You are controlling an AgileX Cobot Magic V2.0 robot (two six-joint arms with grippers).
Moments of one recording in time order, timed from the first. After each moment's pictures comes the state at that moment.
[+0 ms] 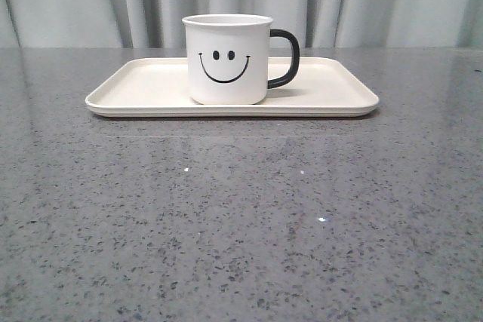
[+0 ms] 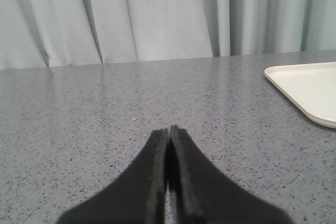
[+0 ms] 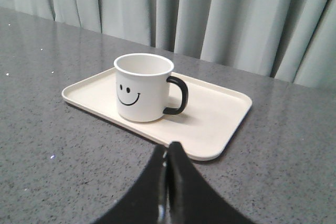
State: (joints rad) left arm 0.03 0.00 0.00 -0.08 0.07 0.11; right arm 0.50 0.28 -0.28 0.26 0.13 -0.27
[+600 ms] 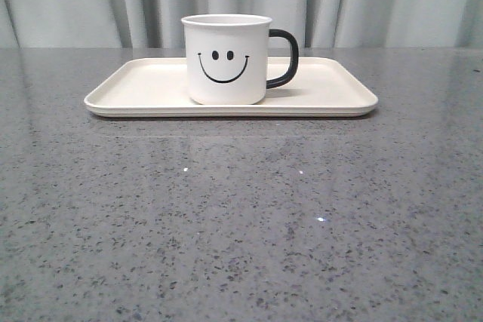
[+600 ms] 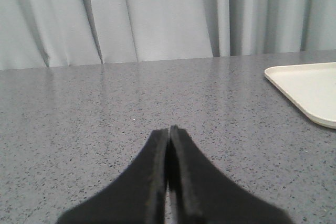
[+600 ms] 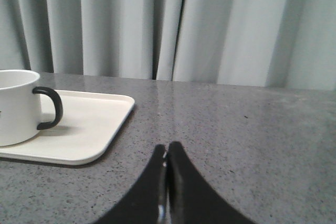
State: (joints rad) left arm 0.03 0.00 0.00 -0.08 0.07 0.11; right arm 0.13 0.14 -0.08 0.18 -0.04 -0.12
